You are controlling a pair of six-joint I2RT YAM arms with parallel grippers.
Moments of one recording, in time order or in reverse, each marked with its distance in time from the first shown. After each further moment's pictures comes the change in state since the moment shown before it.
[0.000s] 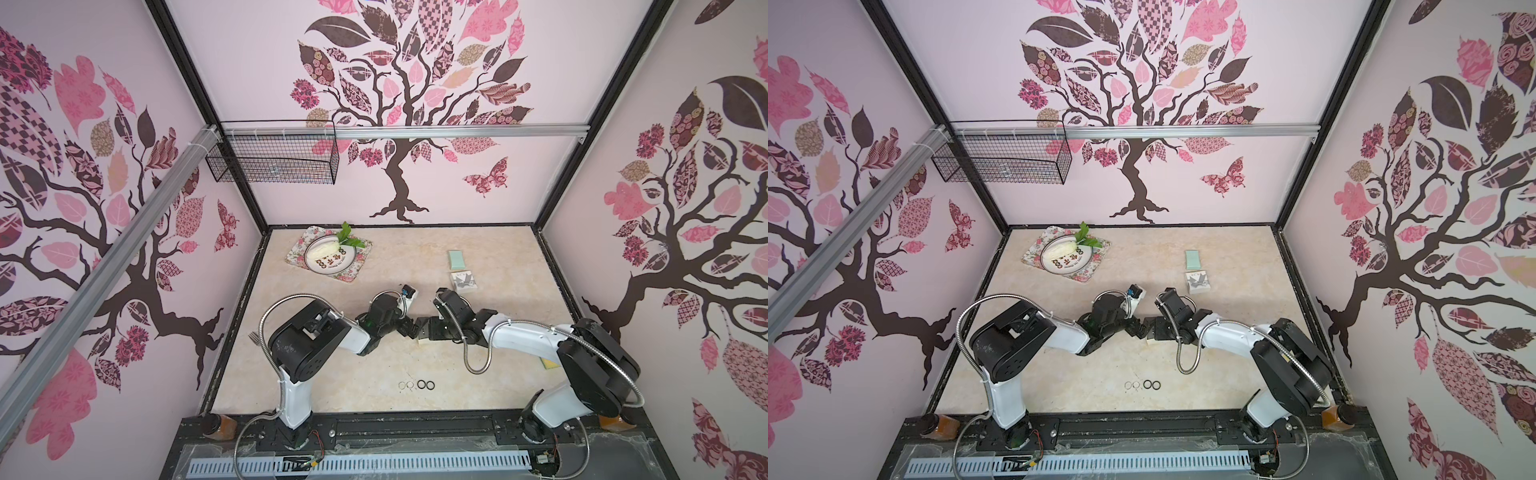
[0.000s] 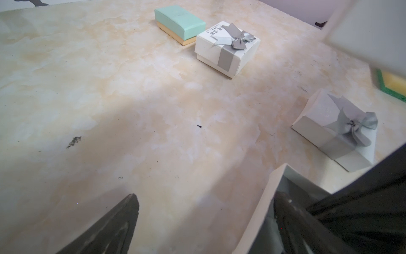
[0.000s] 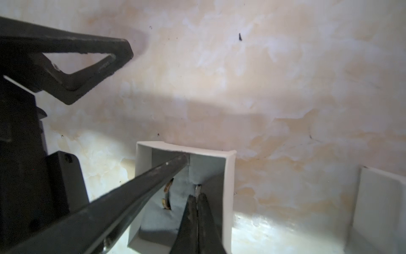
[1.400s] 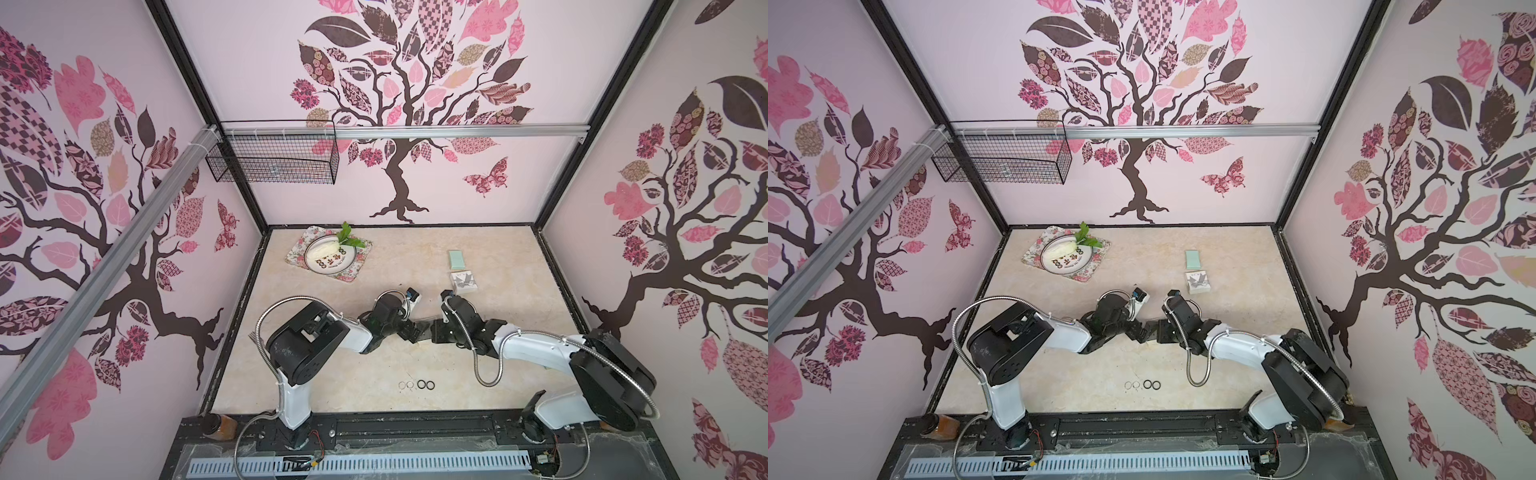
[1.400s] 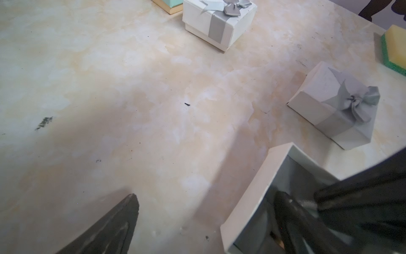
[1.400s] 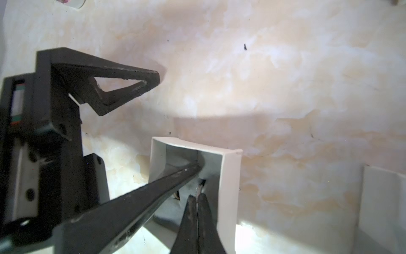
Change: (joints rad) left arm -0.014 -0.017 0.041 -0.170 0.011 0.018; right arm 0.000 -0.100 -0.129 0.156 -0.020 0.004
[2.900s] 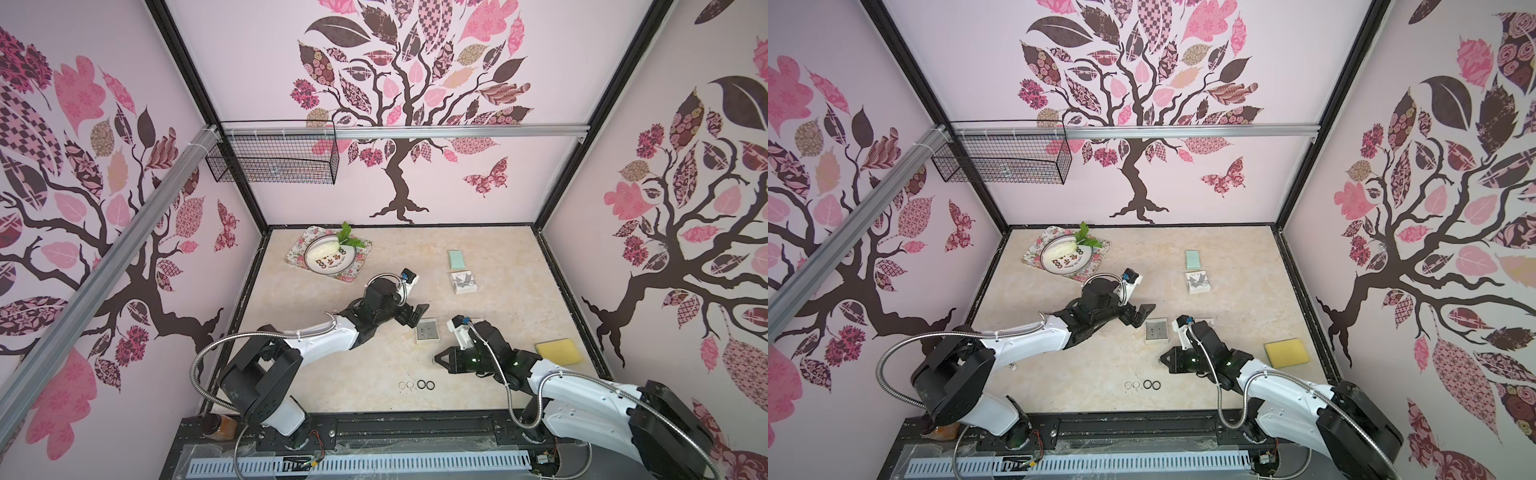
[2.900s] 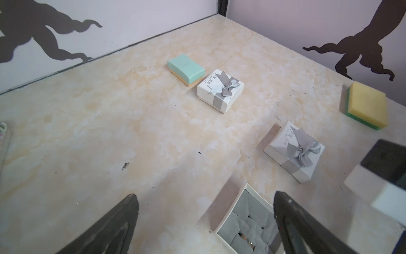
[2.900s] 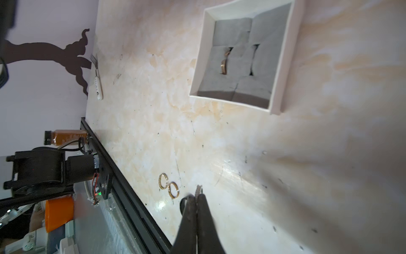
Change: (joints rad) left arm 0.009 -0.370 0.045 -0.278 -0.079 0.030; right arm 0.039 -0.355 -0.327 0.101 -0.359 0.128
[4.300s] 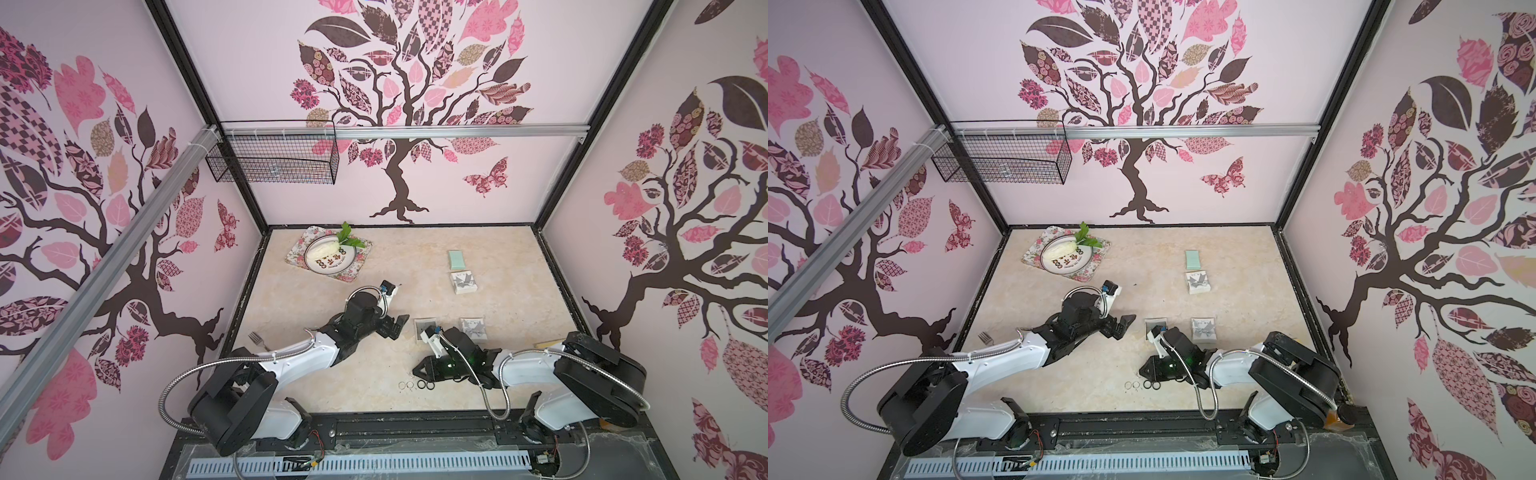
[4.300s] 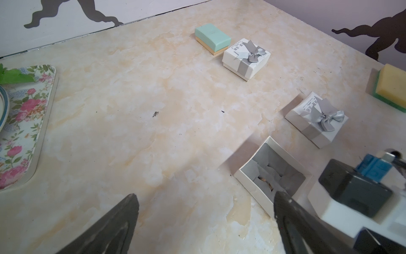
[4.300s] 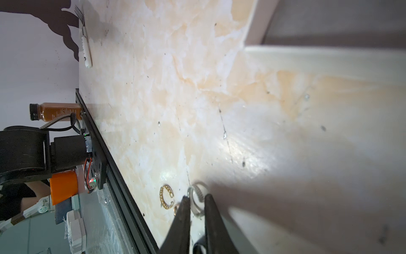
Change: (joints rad) left arm 0.041 -0.150 -0.193 -0.037 -0.037 -0.027; right arm 0.145 0.395 0.060 0.280 -0.013 0.068
